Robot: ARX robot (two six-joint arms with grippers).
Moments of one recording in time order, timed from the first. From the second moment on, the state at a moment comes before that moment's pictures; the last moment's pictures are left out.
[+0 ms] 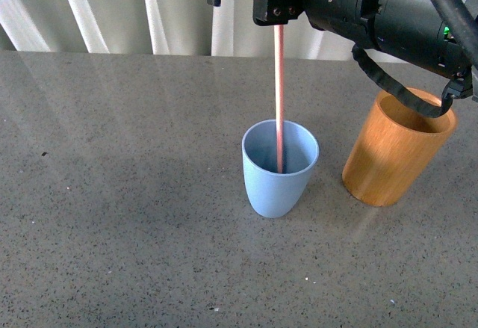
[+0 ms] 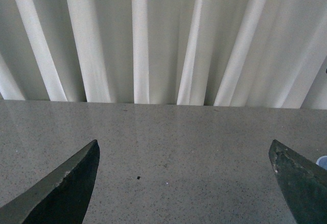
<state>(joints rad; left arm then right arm) 0.00 0.00 0.02 0.00 0.00 0.00 0.50 1.88 0.81 0.97 -0.03 0.14</state>
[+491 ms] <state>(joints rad) 0.00 0.00 0.02 0.00 0.00 0.00 0.34 1.37 0.59 0.73 0.10 0.13</state>
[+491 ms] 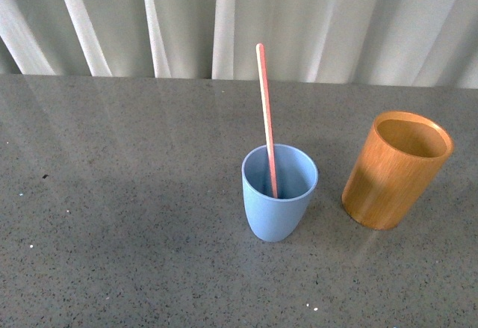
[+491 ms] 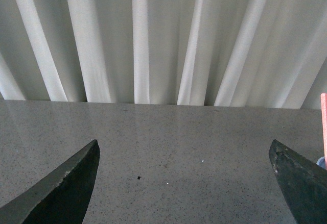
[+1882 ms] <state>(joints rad) 0.00 0.00 0.02 0.00 0.00 0.00 0.00 0.44 0.02 0.44 0.00 -0.01</state>
